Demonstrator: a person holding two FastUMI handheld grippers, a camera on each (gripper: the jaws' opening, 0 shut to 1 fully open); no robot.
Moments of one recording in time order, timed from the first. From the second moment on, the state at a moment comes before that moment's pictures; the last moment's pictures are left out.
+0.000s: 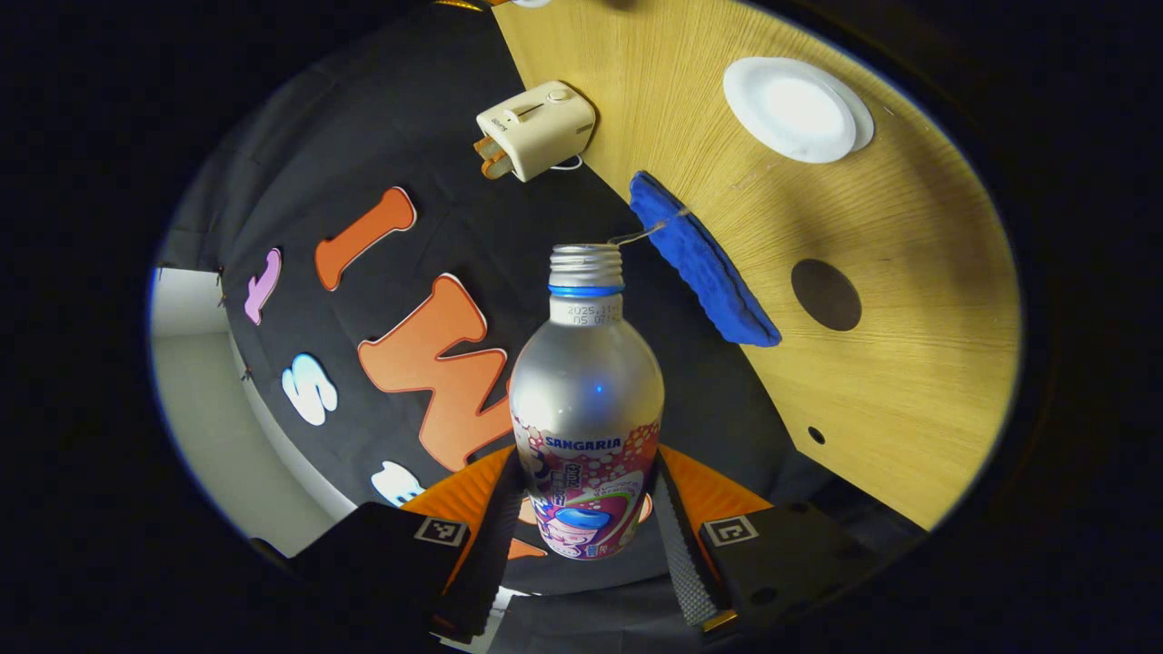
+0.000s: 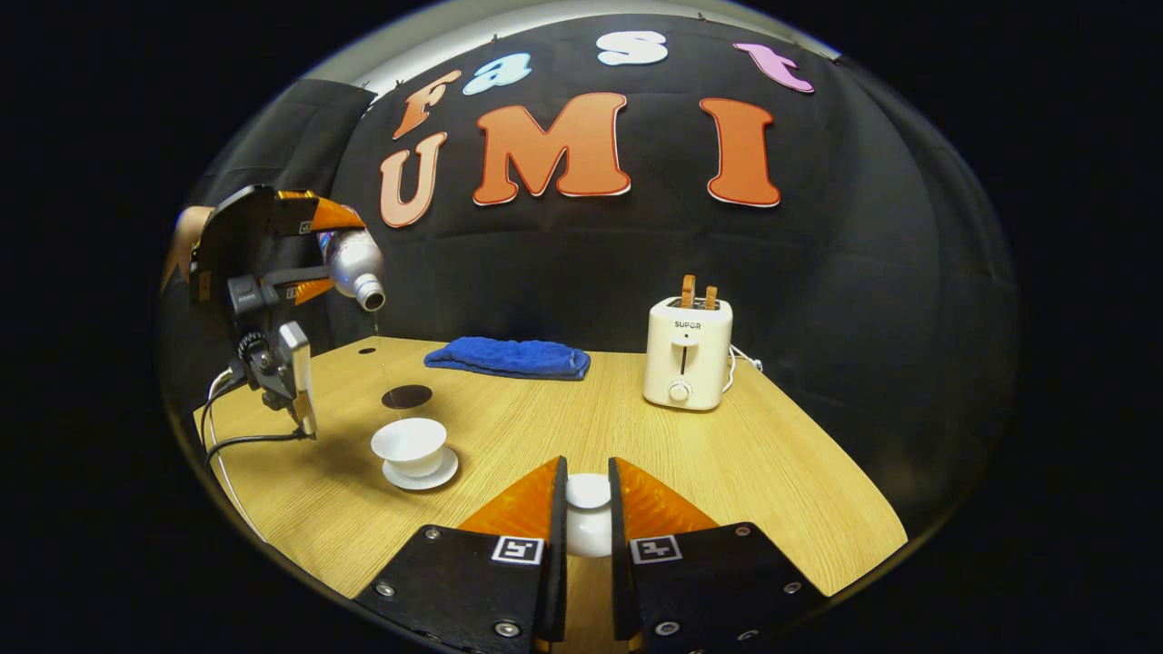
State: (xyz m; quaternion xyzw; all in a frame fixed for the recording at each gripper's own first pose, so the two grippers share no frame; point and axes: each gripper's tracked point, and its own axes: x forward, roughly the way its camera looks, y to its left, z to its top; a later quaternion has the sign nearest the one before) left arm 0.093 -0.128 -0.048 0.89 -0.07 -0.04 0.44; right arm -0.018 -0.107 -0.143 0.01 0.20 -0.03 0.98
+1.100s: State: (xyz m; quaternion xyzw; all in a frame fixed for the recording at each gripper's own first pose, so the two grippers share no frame) left arm 0.091 -0.135 -0.132 0.68 -0.04 -0.10 0.73; right arm -0.010 -0.081 -0.149 0.03 0.21 -0.02 0.98
